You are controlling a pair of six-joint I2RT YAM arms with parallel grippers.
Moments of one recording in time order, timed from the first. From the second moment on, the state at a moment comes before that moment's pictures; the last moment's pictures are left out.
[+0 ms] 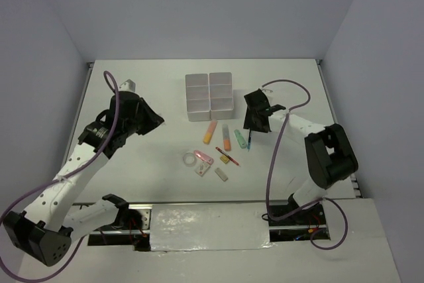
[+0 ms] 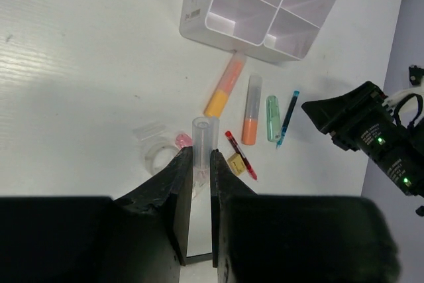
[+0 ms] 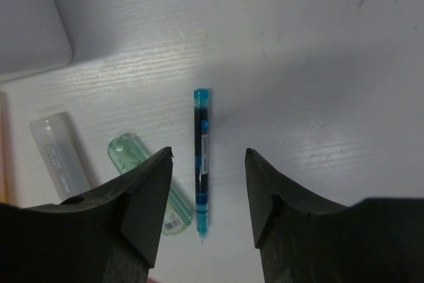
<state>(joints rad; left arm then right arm) -0.42 1.03 1.05 -0.66 -0.08 -0.87 0.42 1.57 0.95 -0.37 0.31 0.57</state>
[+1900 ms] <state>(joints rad) -0.64 1.04 0.63 0.70 0.37 -0.55 0.49 0.73 0.40 0.02 0.16 1.96</state>
